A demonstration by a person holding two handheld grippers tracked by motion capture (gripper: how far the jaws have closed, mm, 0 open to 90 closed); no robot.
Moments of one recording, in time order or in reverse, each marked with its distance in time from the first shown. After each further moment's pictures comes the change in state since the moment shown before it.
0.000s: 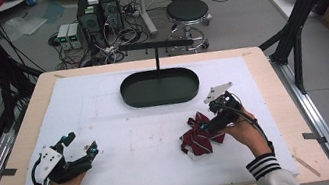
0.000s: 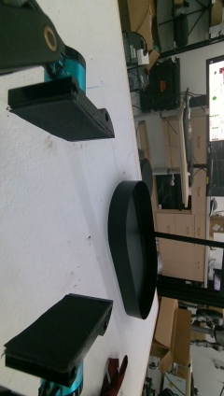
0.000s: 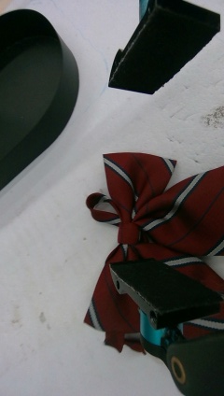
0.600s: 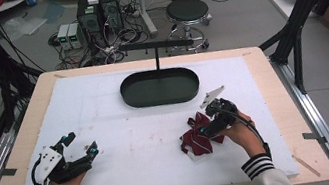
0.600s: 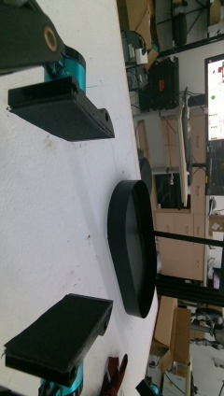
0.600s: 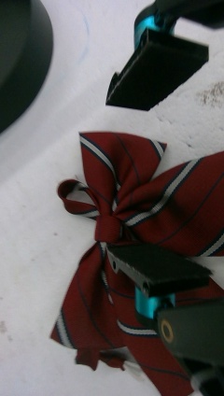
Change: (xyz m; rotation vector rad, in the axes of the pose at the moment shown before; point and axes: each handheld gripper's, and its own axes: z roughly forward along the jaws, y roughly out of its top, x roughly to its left) left arm 0.000 0.000 0.000 -0.006 -0.001 0.003; right arm 0.002 -0.006 0.023 0.099 0.047 -0.018
